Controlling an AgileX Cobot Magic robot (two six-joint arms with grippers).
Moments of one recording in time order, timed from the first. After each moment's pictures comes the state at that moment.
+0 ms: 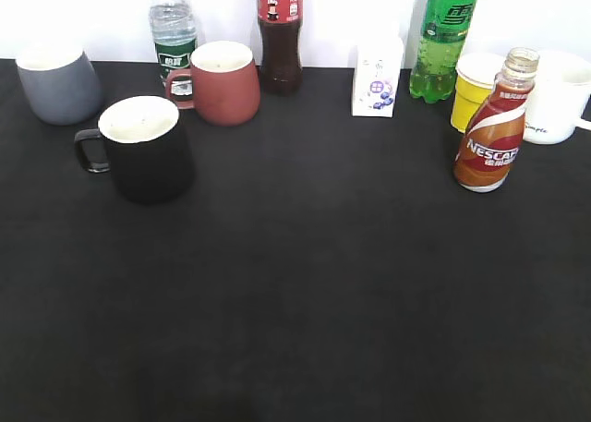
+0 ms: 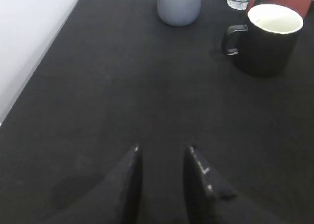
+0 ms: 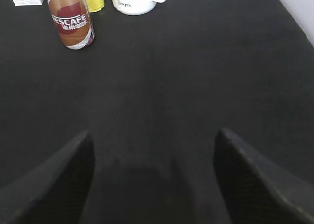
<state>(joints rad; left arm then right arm) -0.01 -0.01 -0.52 0.06 1.07 -0.06 0.00 -0.01 -0.50 -0.05 1.04 0.08</state>
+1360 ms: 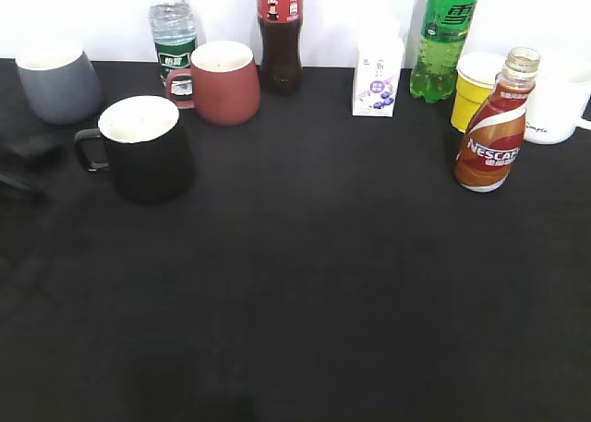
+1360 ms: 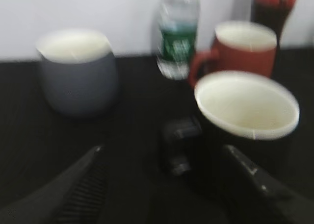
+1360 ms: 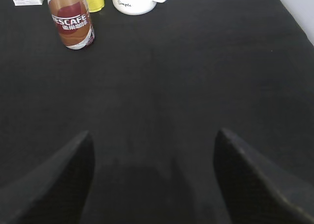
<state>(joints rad) -0.20 1.40 -0.29 0.07 -0.76 -0.06 0.00 -0.01 -0.50 -0.05 1.04 0.08</state>
